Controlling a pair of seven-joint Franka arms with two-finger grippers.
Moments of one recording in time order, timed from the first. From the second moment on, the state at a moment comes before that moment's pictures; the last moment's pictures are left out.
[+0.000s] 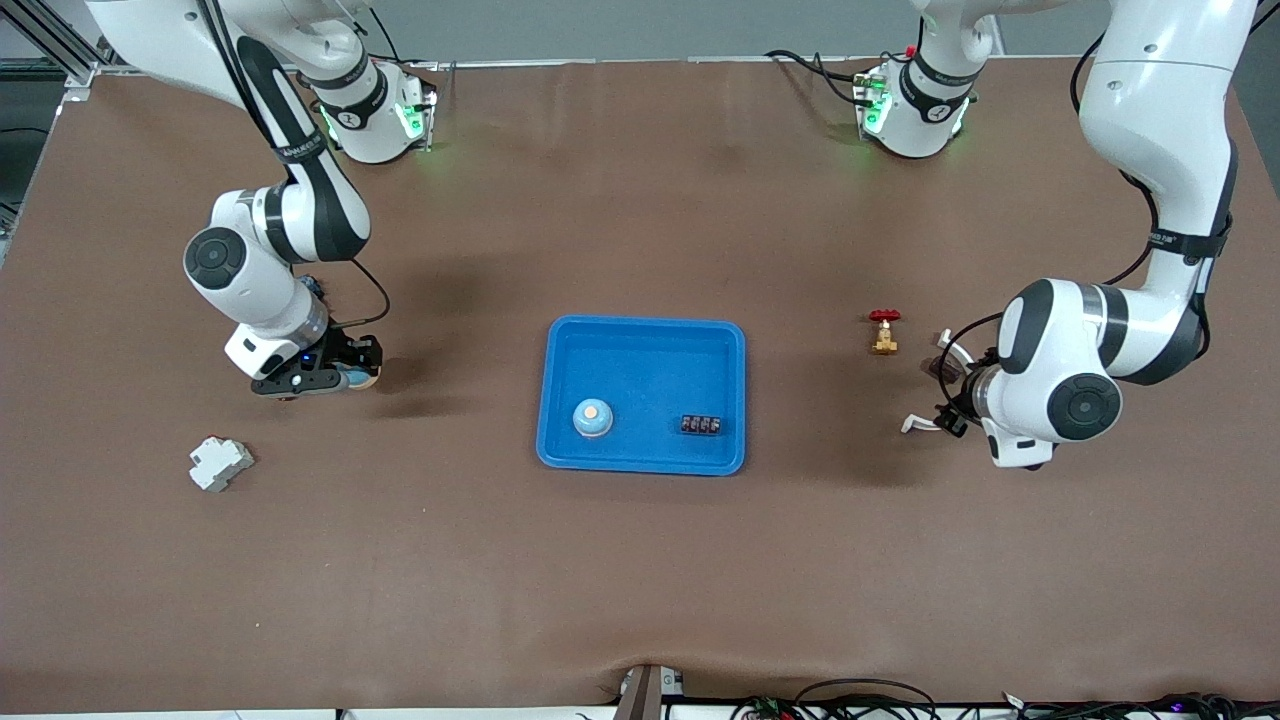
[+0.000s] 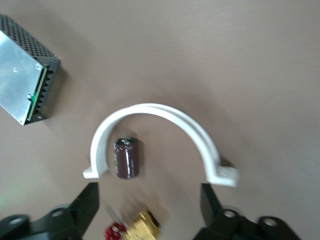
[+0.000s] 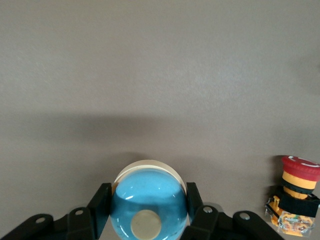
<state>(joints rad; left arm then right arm) 0.03 0.55 -0.18 -1.68 0.14 1.91 -1.13 0.18 0.23 -0.07 -2.37 0.04 2.65 -0.02</state>
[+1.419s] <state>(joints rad) -0.41 0.72 -0.19 -1.45 -0.13 2.16 -1.66 0.18 0.33 -0.06 -2.40 0.21 2.76 -0.14</state>
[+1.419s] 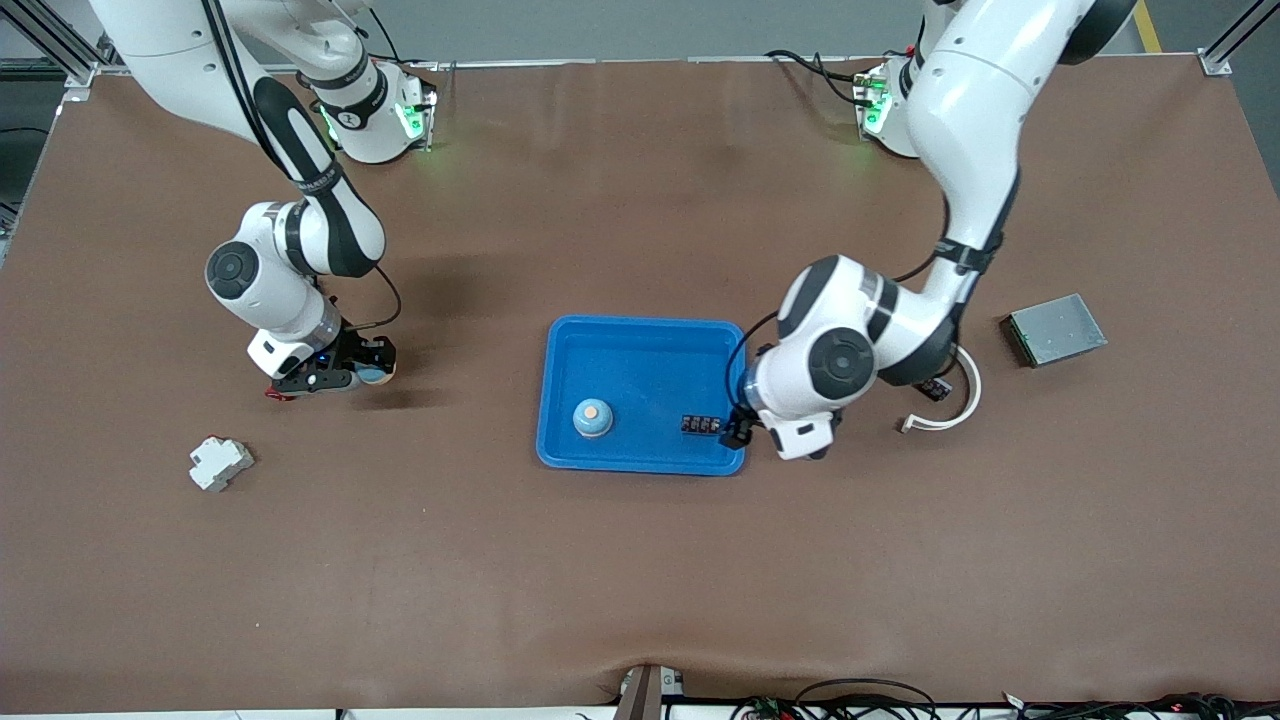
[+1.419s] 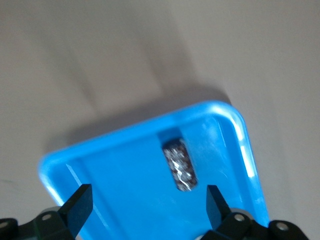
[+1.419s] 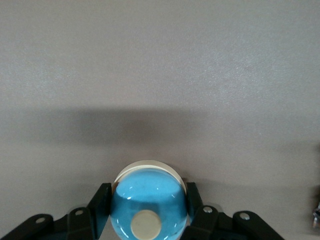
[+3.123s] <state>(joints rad) -0.47 0.77 -0.15 -1.40 -0.04 2.28 -1.83 0.49 0.31 -0.03 -2.06 0.22 2.45 0.52</state>
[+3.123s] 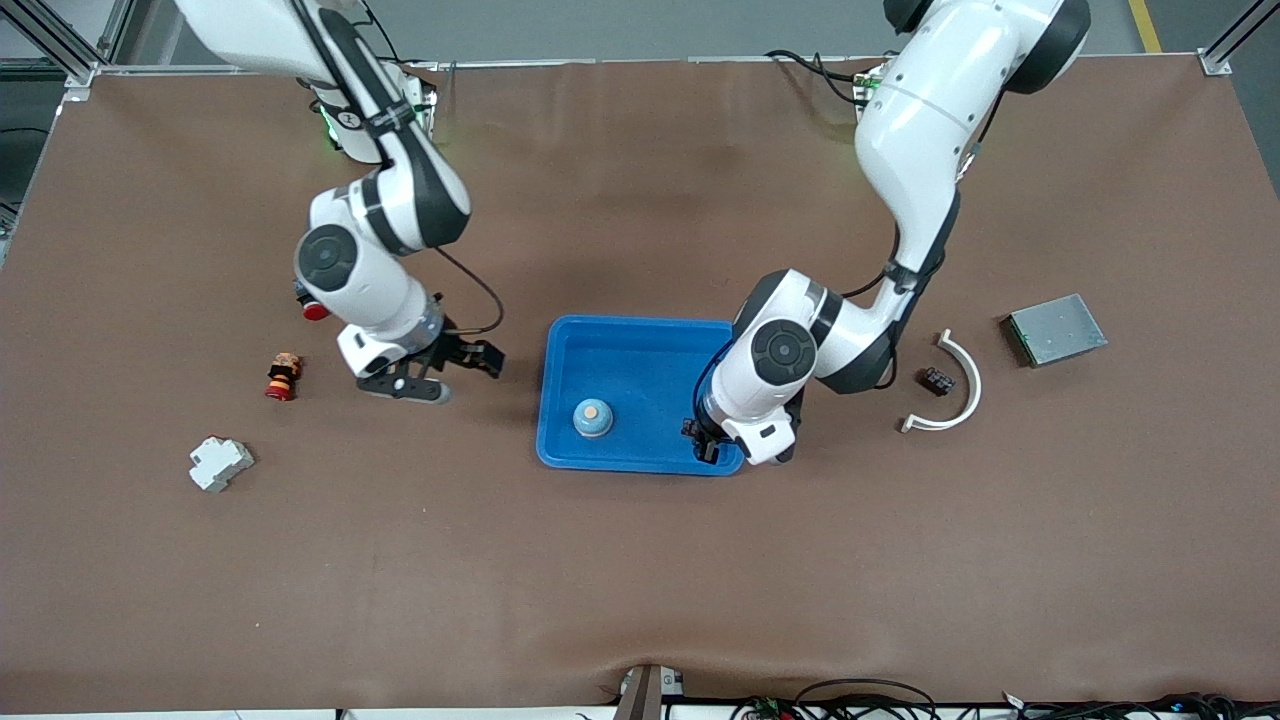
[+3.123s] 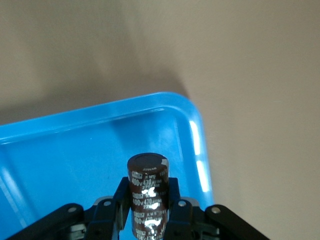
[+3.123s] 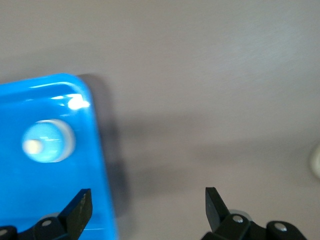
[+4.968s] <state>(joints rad) 0.09 0.71 -0.13 -1.47 0.04 1.95 -0.90 0.66 0.83 -0.04 -1.47 0.02 2.35 1.03</state>
